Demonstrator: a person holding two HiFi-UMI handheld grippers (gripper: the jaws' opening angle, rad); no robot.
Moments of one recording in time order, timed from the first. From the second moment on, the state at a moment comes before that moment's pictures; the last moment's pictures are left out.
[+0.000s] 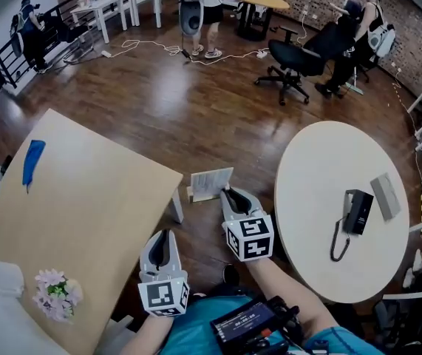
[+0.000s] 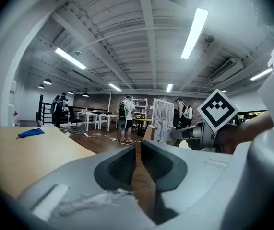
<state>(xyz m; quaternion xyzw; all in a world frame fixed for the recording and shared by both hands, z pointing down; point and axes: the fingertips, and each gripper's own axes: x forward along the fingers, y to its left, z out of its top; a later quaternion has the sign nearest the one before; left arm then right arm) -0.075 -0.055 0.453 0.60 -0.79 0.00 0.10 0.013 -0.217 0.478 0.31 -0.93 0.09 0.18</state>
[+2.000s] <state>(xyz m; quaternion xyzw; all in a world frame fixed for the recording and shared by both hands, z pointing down) 0.030 -0.161 0.459 0.72 -0.69 0.03 0.09 0.229 -0.277 0.498 0.51 -0.83 0.13 0.17</state>
